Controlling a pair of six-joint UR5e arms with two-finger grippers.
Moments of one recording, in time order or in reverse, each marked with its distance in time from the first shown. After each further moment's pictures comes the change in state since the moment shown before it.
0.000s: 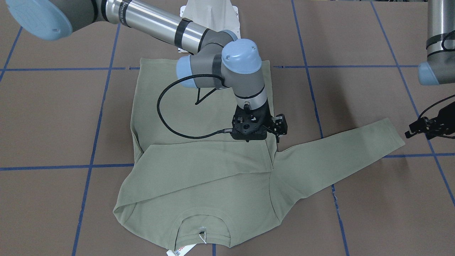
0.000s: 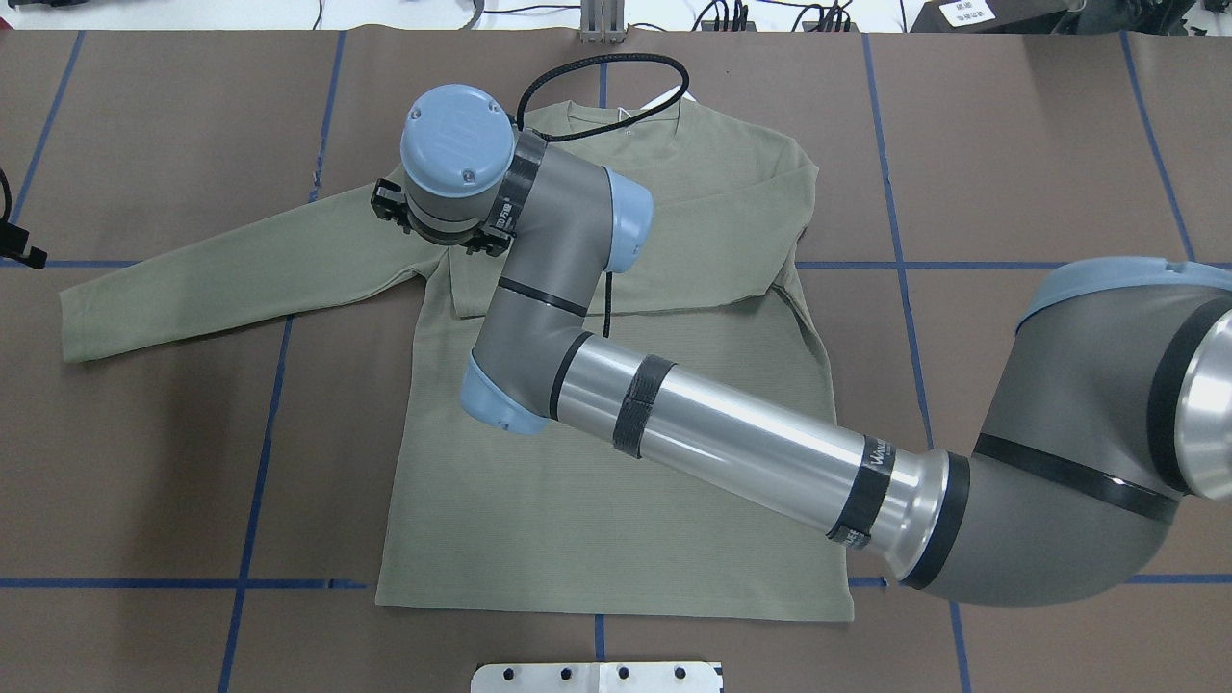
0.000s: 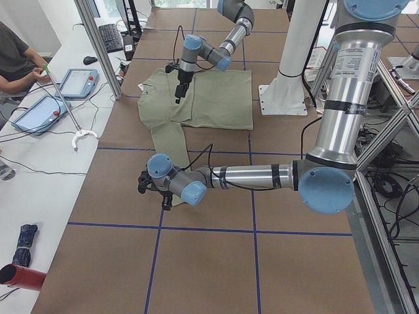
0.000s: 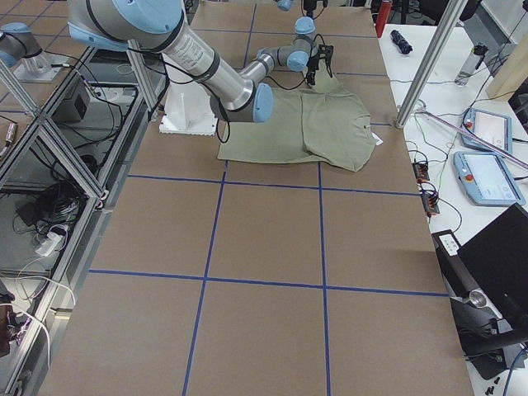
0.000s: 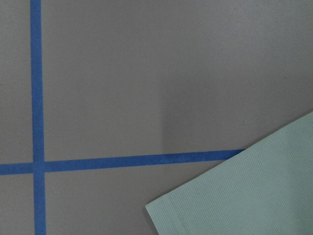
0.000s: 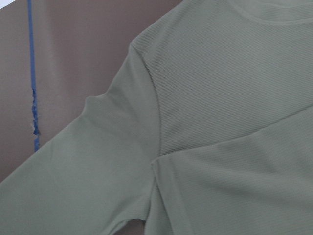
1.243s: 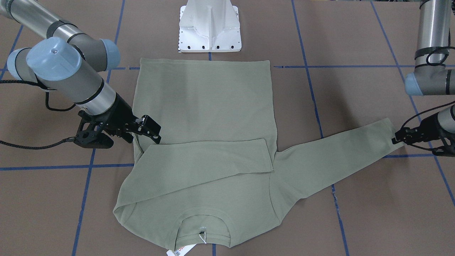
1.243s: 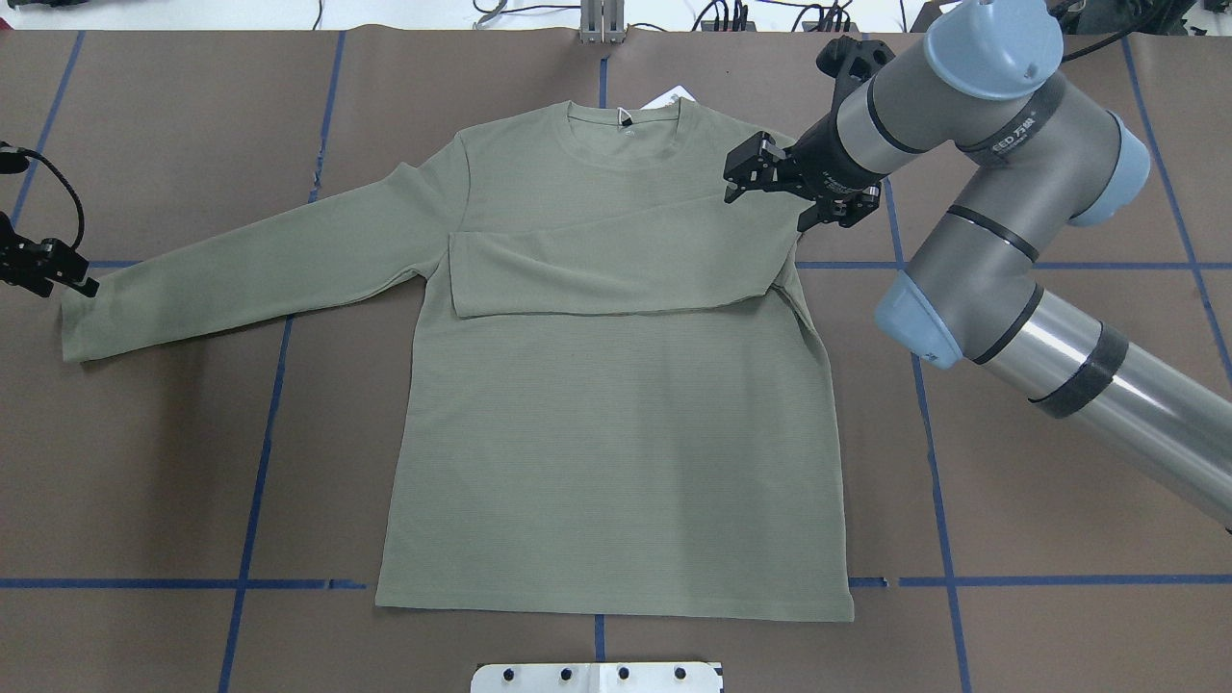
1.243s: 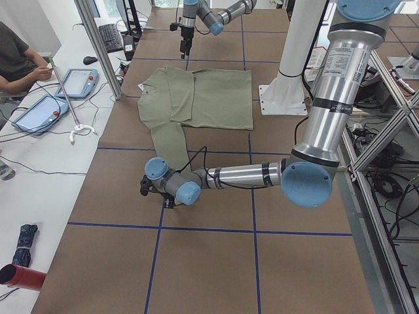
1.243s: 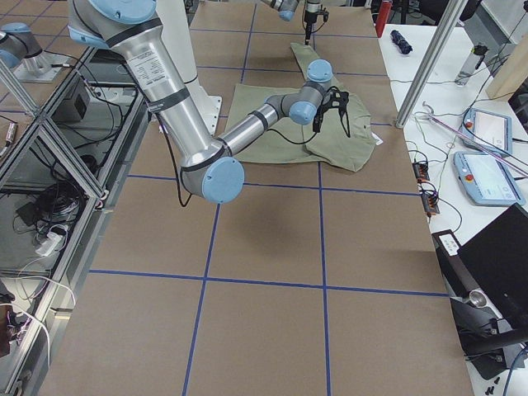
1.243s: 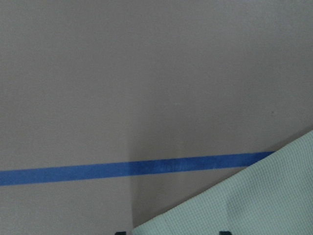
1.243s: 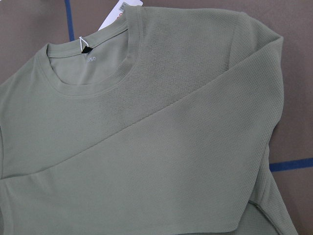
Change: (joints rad) left arm 0.070 -0.064 0.113 -0.003 0.000 -0.001; right arm 0.263 -0.534 0.486 -0.026 0.306 -0.170
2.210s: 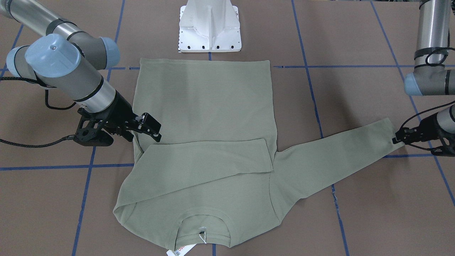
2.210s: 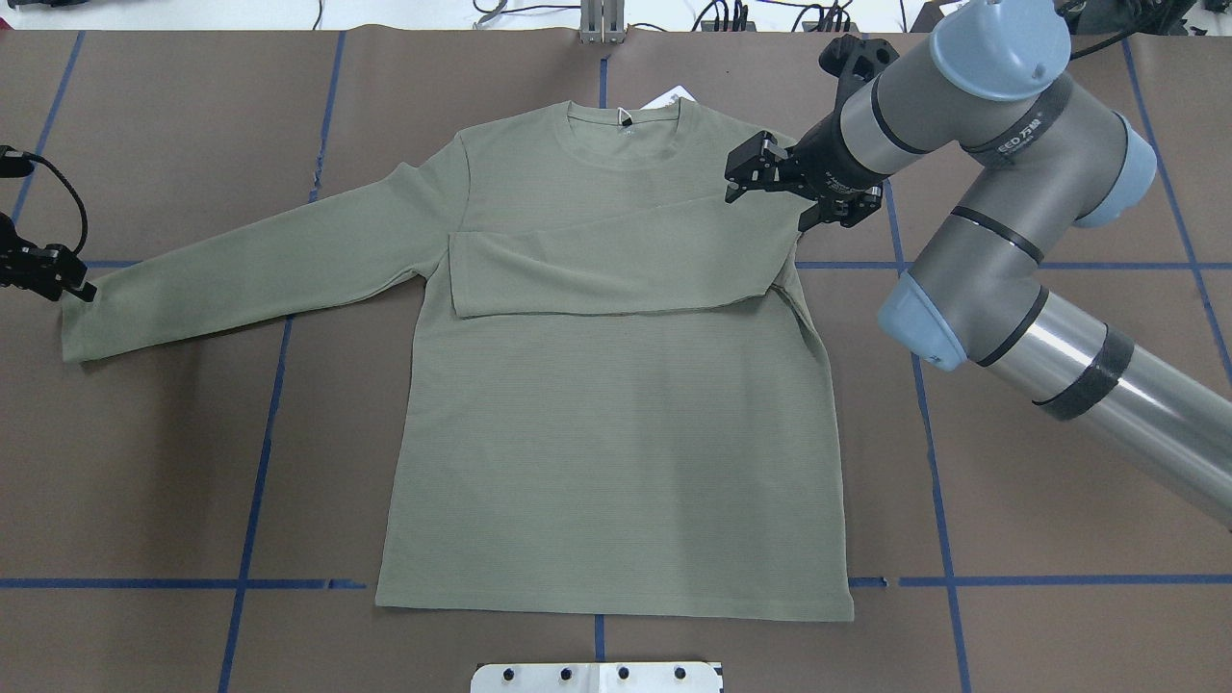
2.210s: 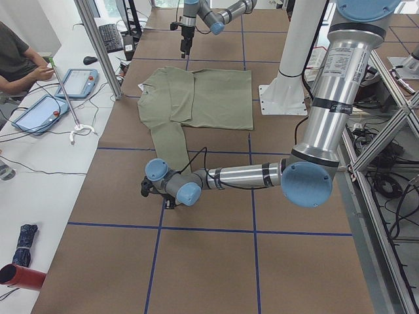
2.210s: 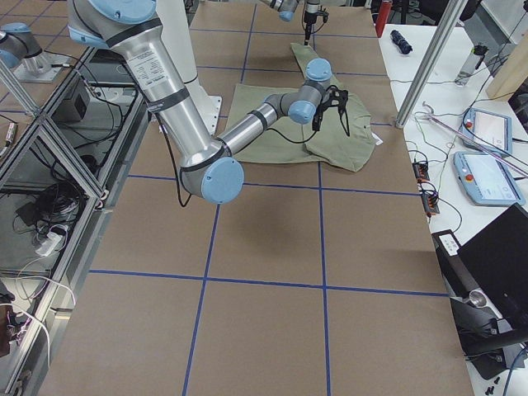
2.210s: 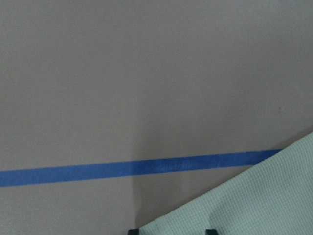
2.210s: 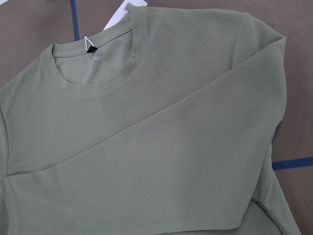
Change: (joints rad) left arm 0.002 0.004 0.004 0.003 0.002 0.011; right arm -0.001 -0.002 0.011 0.000 -0.001 0.000
